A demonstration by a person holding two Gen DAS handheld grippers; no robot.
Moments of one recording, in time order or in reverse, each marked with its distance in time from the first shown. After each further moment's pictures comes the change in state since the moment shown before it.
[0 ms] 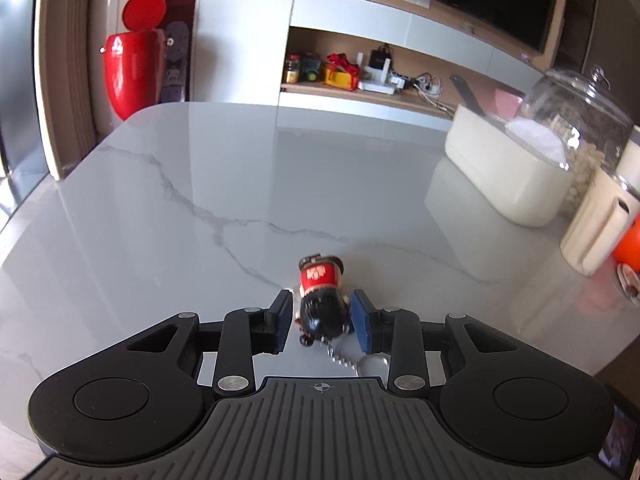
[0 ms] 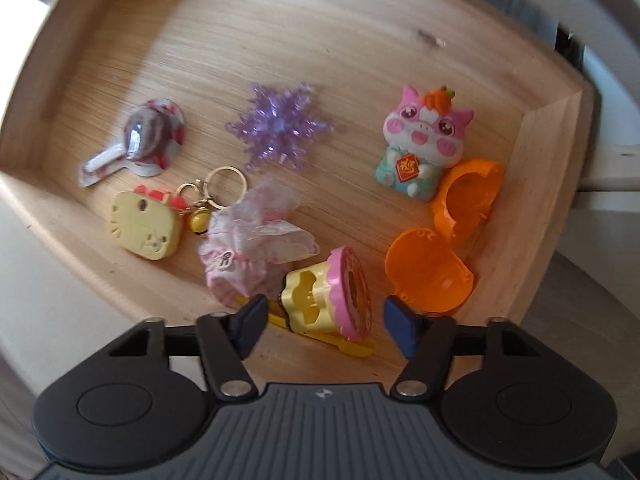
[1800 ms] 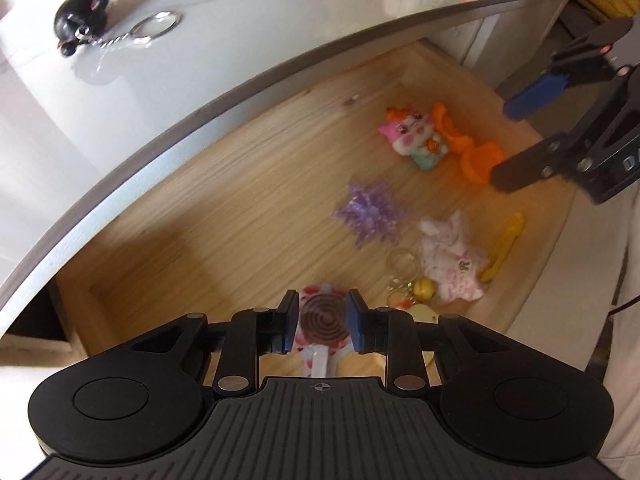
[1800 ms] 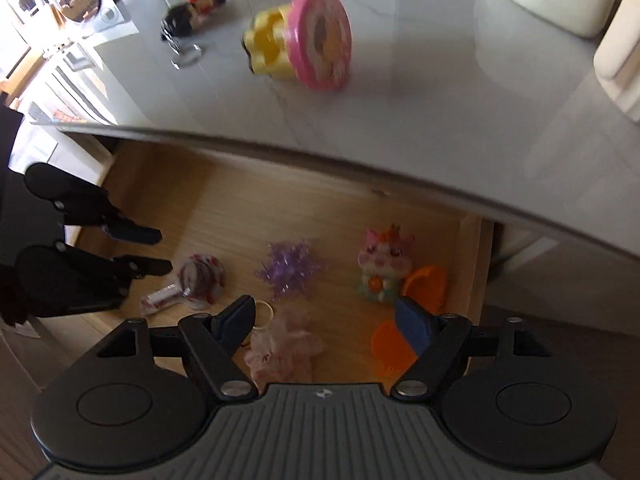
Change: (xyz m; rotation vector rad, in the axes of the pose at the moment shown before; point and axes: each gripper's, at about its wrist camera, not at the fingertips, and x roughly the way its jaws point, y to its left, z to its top) left arm 0.042 -0.045 -0.110 0.508 0.571 -0.301; right arm -0.085 -0.021 -0.049 0.010 -0.455 0.026
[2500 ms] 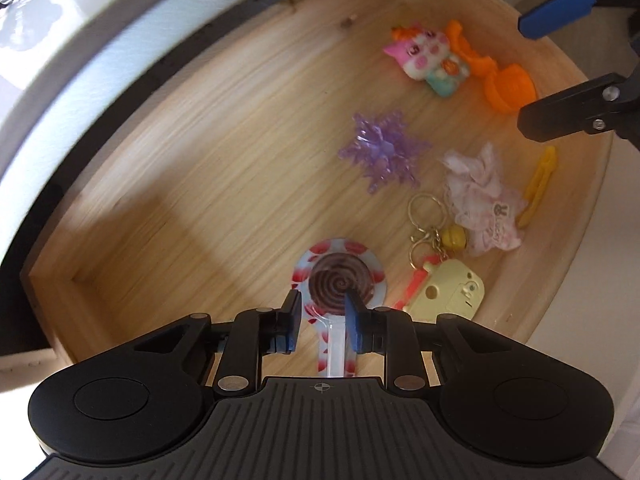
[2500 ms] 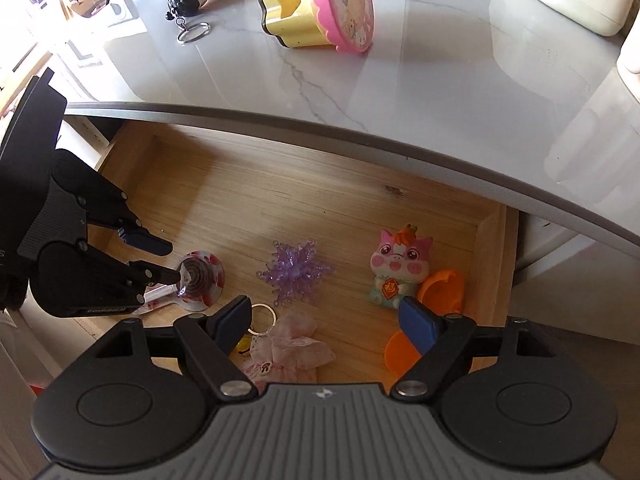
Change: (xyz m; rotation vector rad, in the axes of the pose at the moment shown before) left arm 0.050 -0.004 -0.001 0.092 0.229 0.060; right arm 0.014 0.008 -0.003 -0.055 -0.025 0.022
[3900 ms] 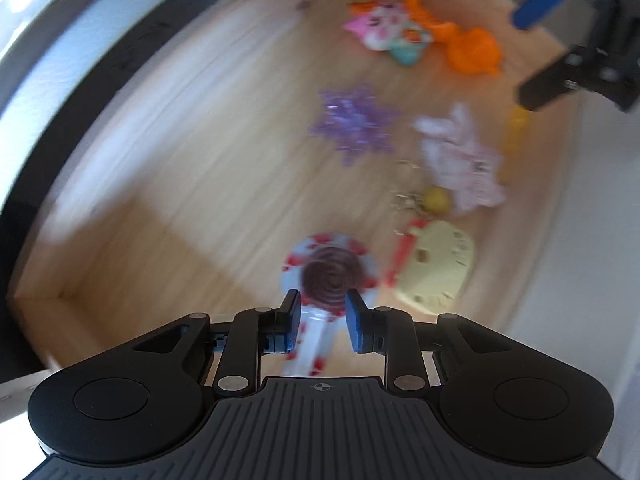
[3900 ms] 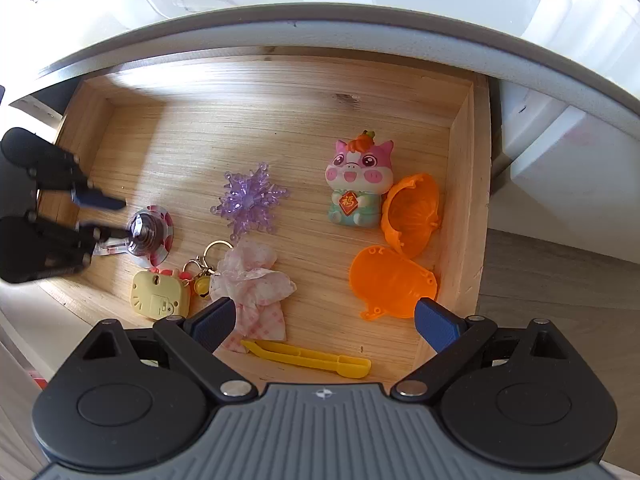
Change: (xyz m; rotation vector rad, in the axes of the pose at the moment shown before) left arm -0.007 0.002 -0.018 0.132 0.013 -0.078; right arm 0.029 -0.039 -0.023 0.152 0.197 0.039
